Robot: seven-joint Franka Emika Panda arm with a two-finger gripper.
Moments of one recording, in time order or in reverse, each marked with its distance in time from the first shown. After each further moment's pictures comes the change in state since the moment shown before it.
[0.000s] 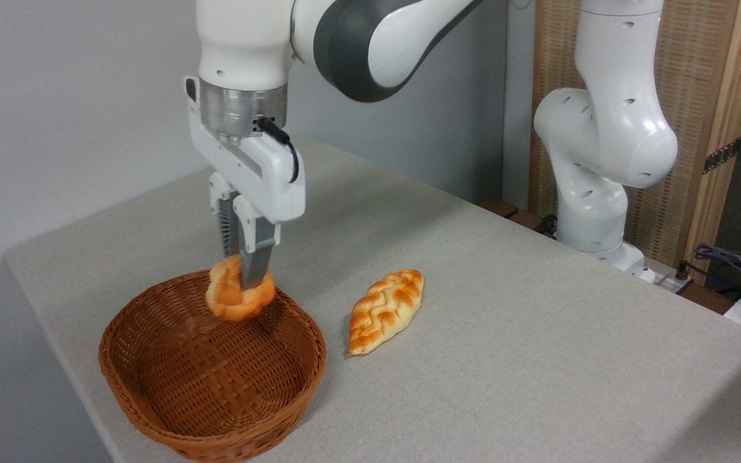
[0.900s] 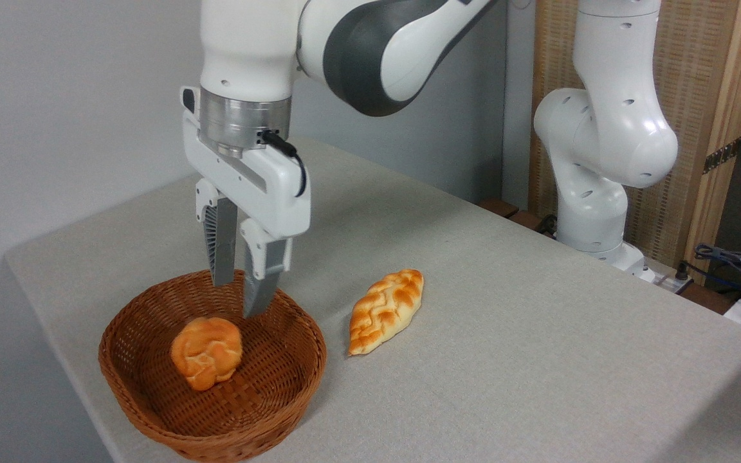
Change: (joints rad) arm 0.007 0.010 0.047 0.005 0.000 0.035 -0.001
